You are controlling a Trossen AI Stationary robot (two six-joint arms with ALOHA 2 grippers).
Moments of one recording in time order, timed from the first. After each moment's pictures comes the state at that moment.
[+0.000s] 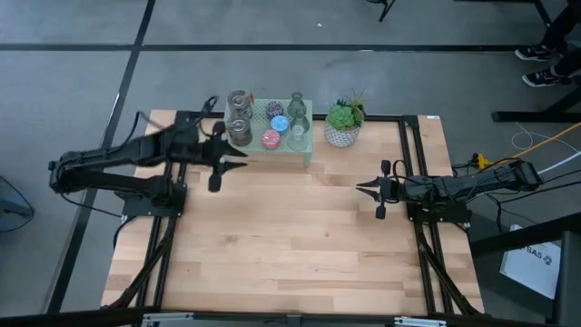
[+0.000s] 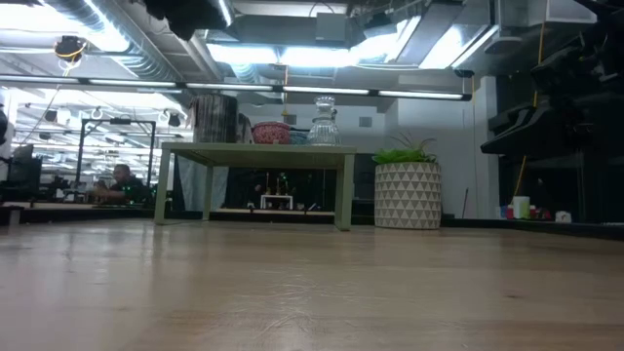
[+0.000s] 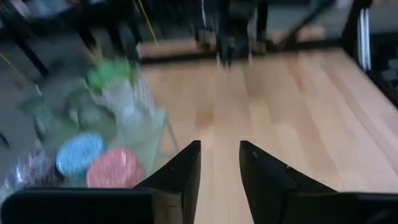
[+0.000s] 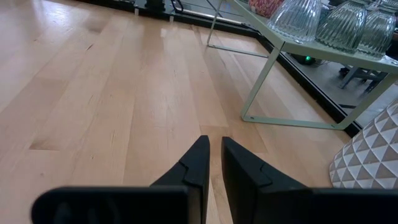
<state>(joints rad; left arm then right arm) 0.24 0.83 0.88 -0.47 0.10 0.17 0.17 0.38 0.01 0.06 0.36 -0.12</state>
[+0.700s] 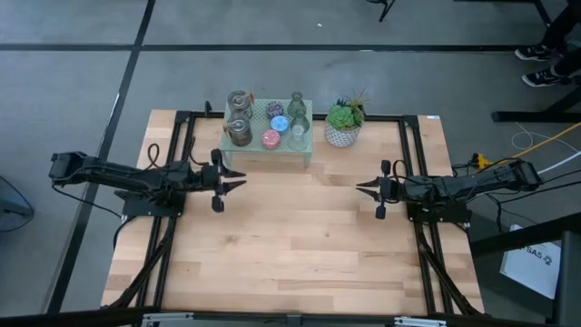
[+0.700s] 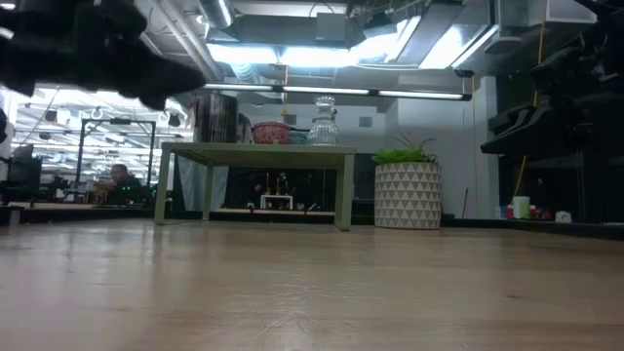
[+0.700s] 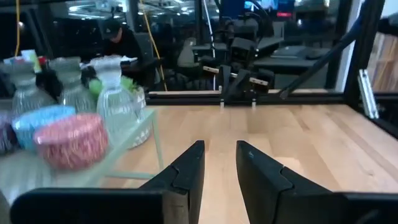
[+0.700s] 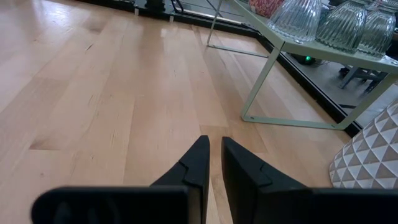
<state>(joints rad) 0.01 0.66 0.12 0.53 -0.16 0.04 0.17 0.38 0.01 0.06 0.36 -0.12</state>
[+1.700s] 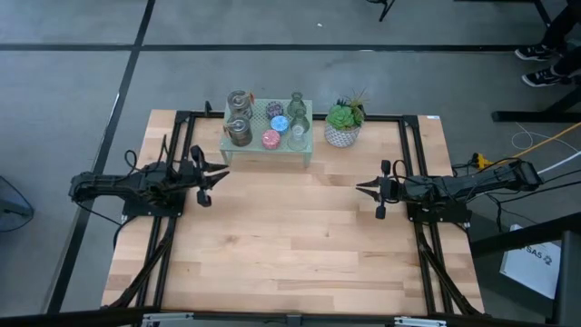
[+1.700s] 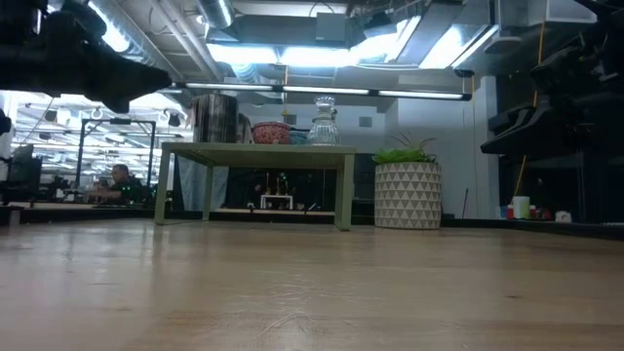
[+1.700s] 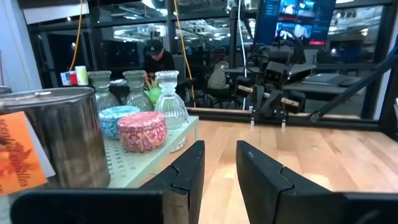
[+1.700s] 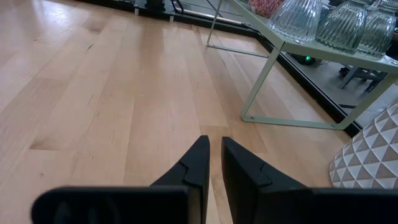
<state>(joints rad) 0.01 0.00 0.01 0.08 -0.29 0.02 0.17 0.38 0.01 0.06 0.36 -0.12</state>
